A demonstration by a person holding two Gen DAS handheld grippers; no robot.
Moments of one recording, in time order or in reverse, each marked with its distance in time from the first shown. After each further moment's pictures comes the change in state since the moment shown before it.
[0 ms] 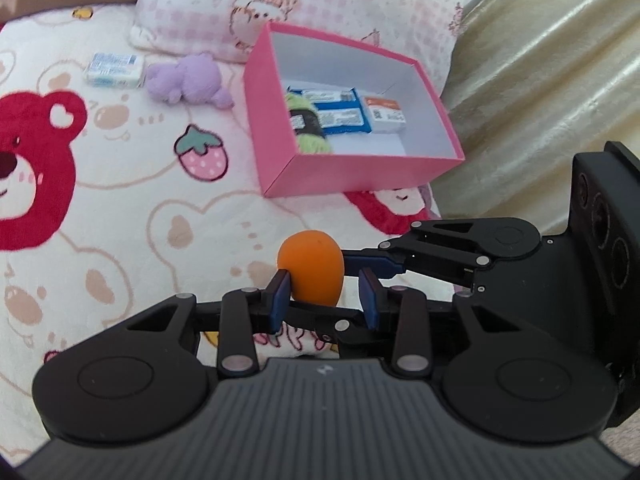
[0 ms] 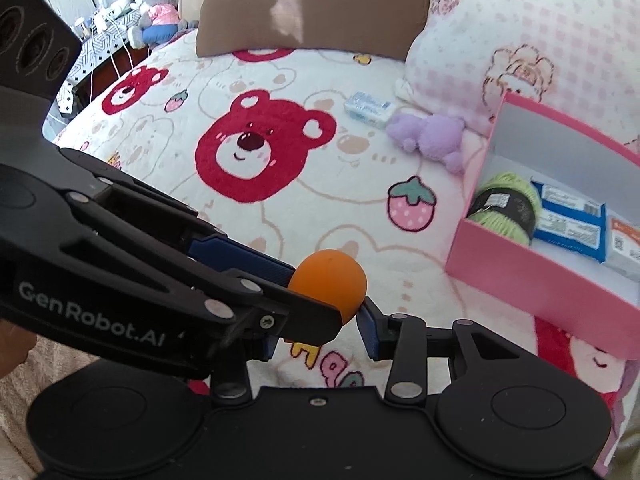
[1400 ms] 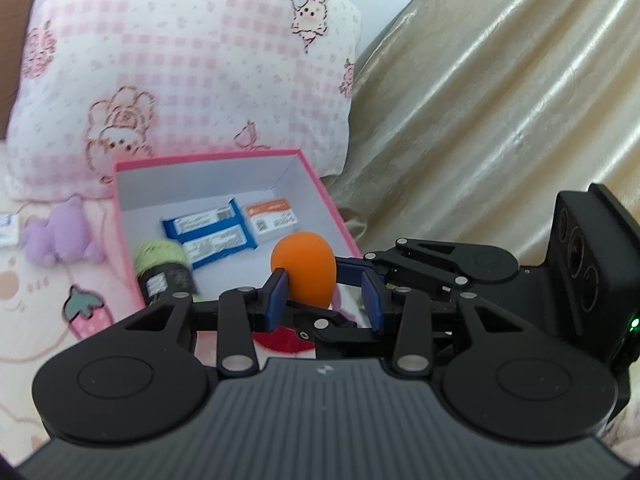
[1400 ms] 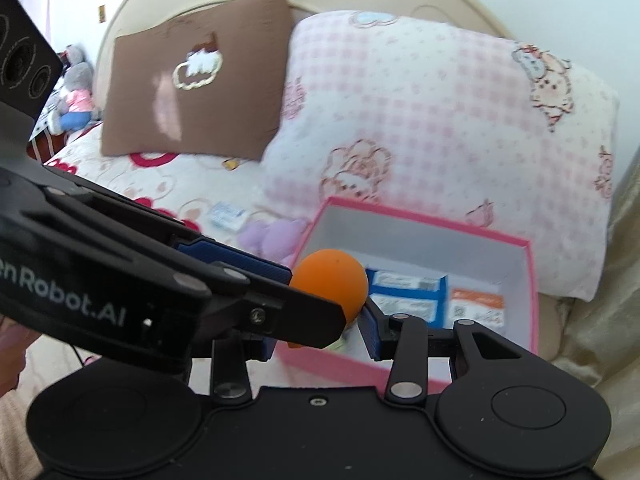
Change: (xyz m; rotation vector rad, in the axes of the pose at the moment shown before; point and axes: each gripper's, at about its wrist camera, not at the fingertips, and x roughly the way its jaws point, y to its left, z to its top) left arm 0.032 -0.104 0.107 0.178 -0.134 -0.183; right arm -0.080 -0.100 0.031 0.088 -0.235 -0.257
